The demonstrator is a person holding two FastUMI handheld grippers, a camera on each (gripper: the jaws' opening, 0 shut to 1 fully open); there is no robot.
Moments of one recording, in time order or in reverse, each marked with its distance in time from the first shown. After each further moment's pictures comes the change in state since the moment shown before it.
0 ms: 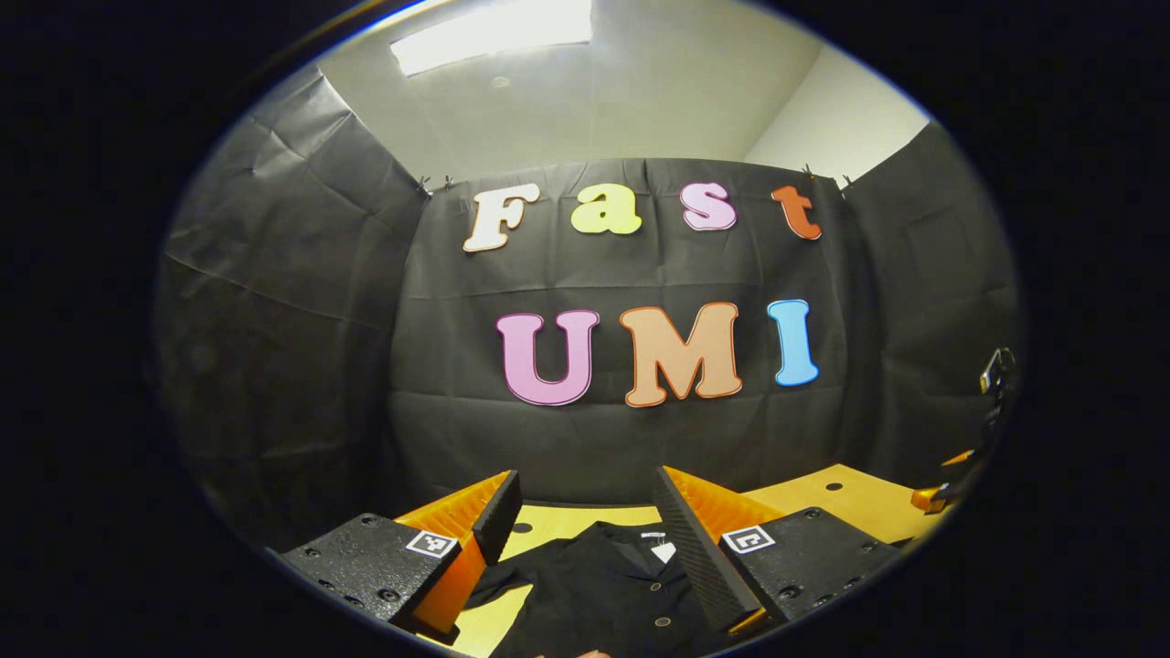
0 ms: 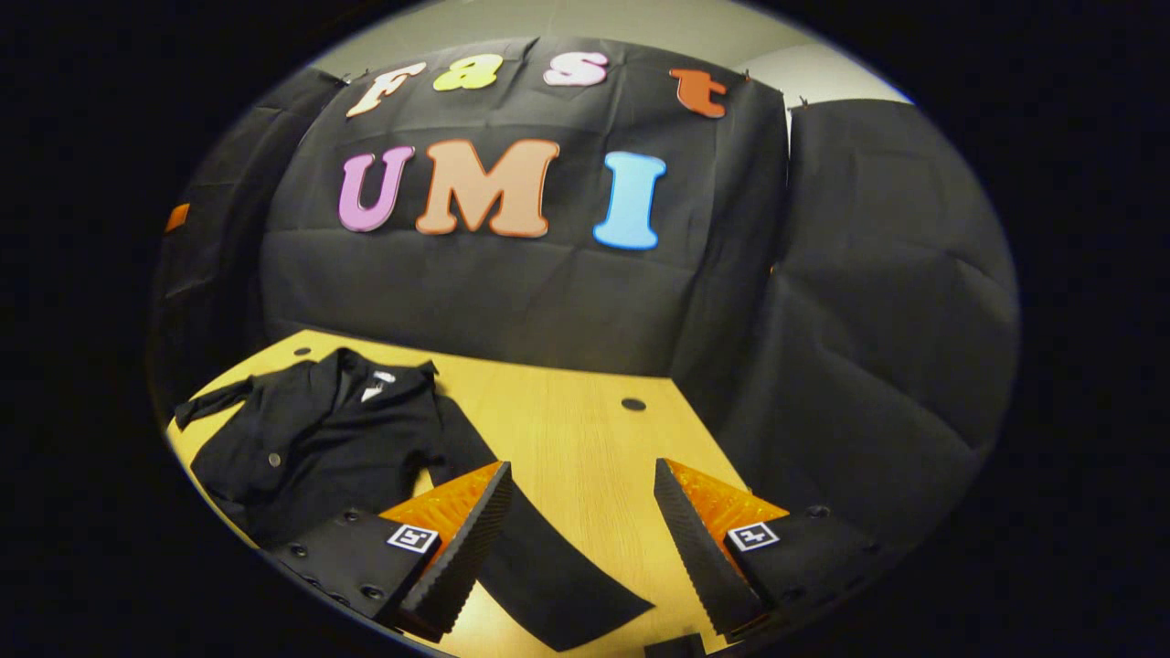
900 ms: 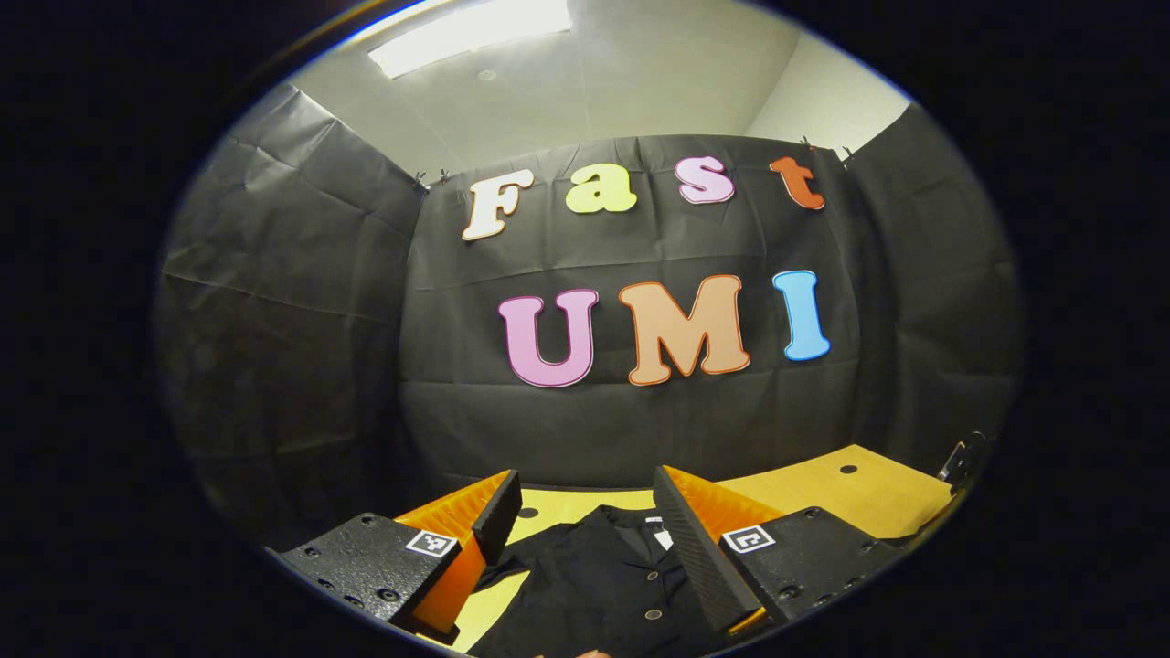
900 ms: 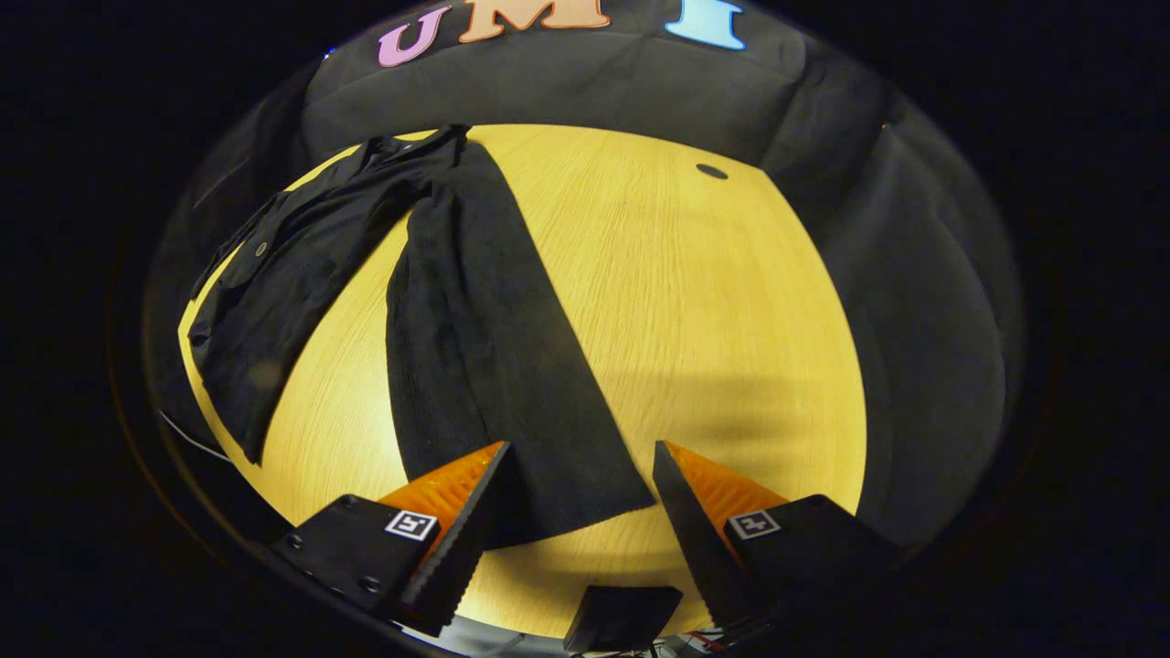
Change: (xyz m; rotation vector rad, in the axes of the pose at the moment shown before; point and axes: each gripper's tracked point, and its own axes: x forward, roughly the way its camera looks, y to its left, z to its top) left arm 0.002 -0.032 -0.019 0.054 0.062 0.062; right arm 0.032 -0.018 -0.170 -0.147 0.630 0.257
